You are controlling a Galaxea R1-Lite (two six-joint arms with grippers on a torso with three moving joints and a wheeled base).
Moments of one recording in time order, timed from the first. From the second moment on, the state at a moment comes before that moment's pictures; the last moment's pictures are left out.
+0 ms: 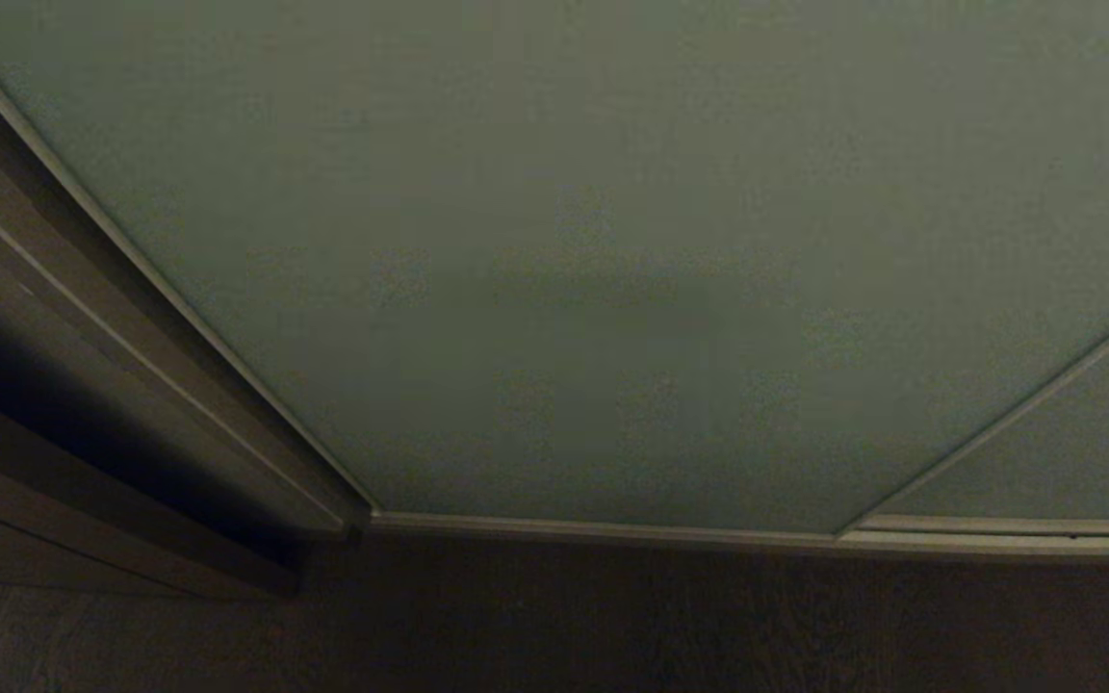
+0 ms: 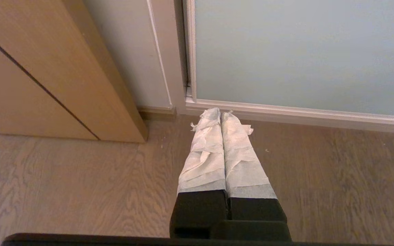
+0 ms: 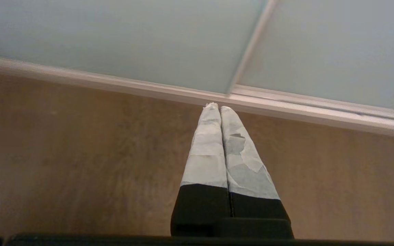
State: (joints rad) left arm -0.01 0.00 0.00 0.00 0.00 -0.01; right arm -0.07 0.27 -0.12 -0.05 0.09 -0.07
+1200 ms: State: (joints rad) left arm -0.01 0.00 0.00 0.00 0.00 -0.01; right arm -0.01 0.00 0.00 0.00 0.00 -0.01
